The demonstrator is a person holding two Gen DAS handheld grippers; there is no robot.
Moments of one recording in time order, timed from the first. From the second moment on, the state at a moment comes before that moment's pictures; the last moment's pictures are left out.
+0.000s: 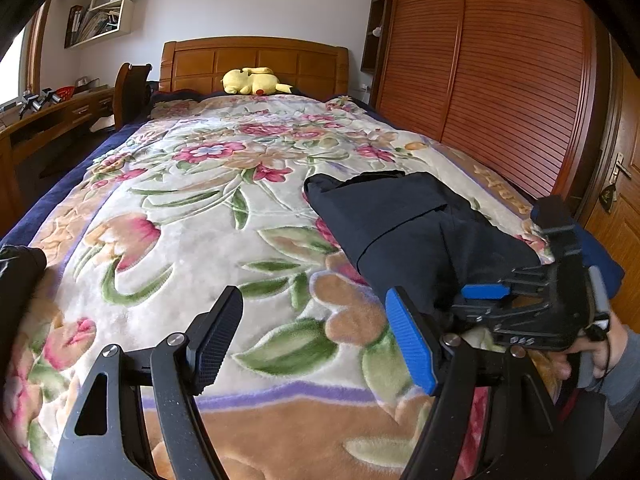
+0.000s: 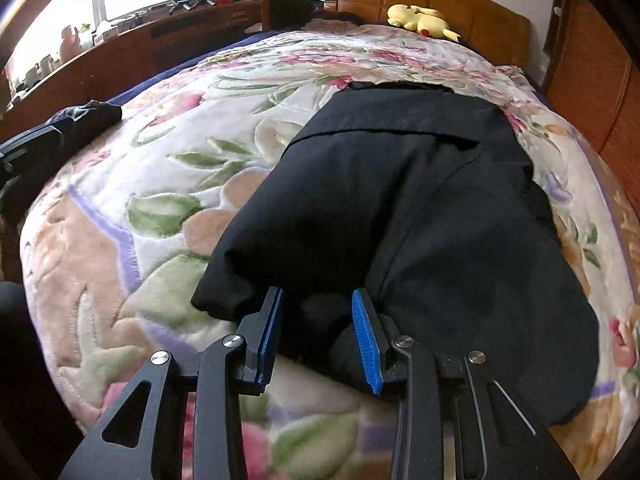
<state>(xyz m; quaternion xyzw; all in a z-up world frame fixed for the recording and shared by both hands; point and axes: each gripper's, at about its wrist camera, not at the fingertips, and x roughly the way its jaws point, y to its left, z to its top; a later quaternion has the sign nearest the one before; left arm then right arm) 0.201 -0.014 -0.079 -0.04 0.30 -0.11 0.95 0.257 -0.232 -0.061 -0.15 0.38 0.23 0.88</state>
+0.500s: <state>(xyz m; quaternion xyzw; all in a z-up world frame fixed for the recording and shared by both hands) 0.202 -0.034 -0.082 -0.02 0.30 -0.12 0.95 0.291 -0.321 -0.075 -0.14 0.40 0.14 0.90</state>
